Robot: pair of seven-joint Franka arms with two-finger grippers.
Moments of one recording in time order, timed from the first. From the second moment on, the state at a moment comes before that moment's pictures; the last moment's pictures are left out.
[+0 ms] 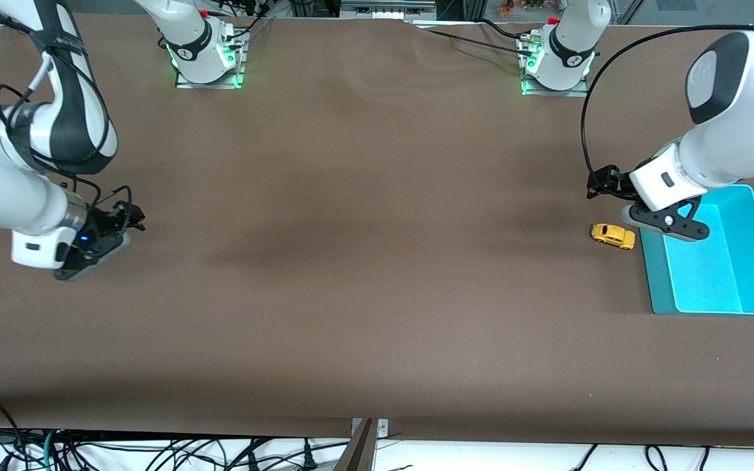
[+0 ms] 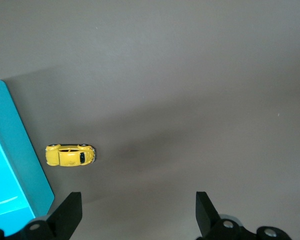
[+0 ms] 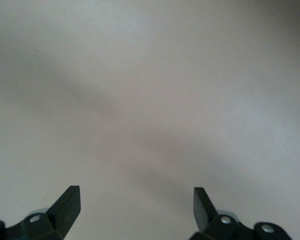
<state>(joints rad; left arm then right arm) 0.02 0.13 -0.13 -1.77 -0.07 1.75 0.19 -0.05 0.29 0.08 -1.74 -0.08 1.96 -0.52</state>
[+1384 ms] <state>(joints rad) 0.08 0.05 -0.13 -2.27 -0.07 2.24 1.26 0.00 0.02 -0.05 -1.66 0.02 1.63 0.04</state>
